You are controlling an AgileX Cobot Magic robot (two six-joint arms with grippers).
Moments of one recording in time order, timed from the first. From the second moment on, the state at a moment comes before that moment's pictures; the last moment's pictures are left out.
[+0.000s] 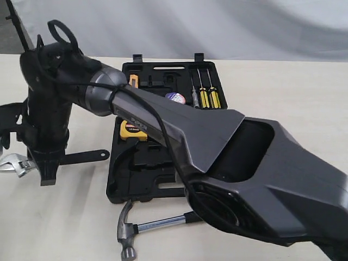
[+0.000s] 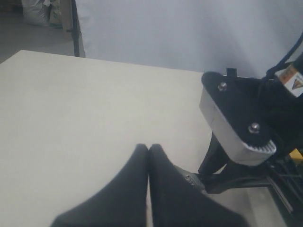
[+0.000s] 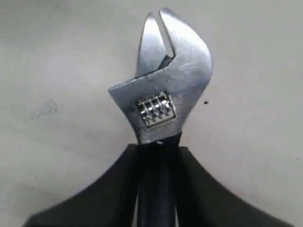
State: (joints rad) left arm -0.40 1.30 -0.96 0.82 0.66 -0.60; right arm 0.87 2.60 -2.53 0.19 1.21 -0.97
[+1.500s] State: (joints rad) left arm -0.40 1.30 -0.96 0.82 0.66 -0.60; right arm 0.74 2.39 -2.03 0.38 0.76 -0.82
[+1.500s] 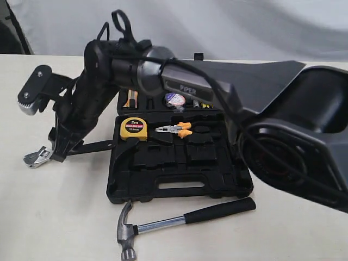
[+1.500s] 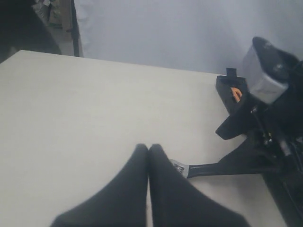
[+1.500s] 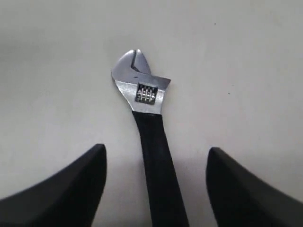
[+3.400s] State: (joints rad) left arm -0.40 1.30 -0.96 0.82 0.66 -0.60; right arm 0.67 2.60 -2.41 0.41 1.21 -0.75
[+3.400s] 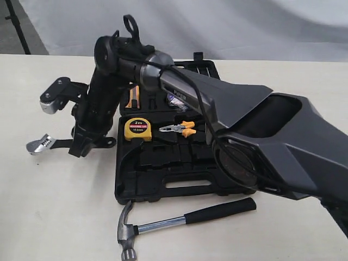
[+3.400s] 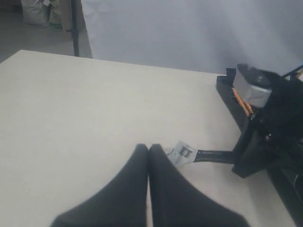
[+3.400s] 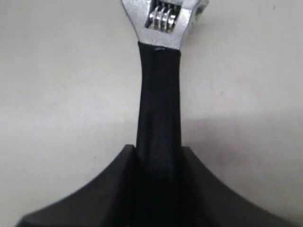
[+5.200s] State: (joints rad) left arm -0.40 1.30 -0.96 0.82 0.66 -0.60; right arm 0.44 2.14 -1.61 0.17 0.95 -0.57
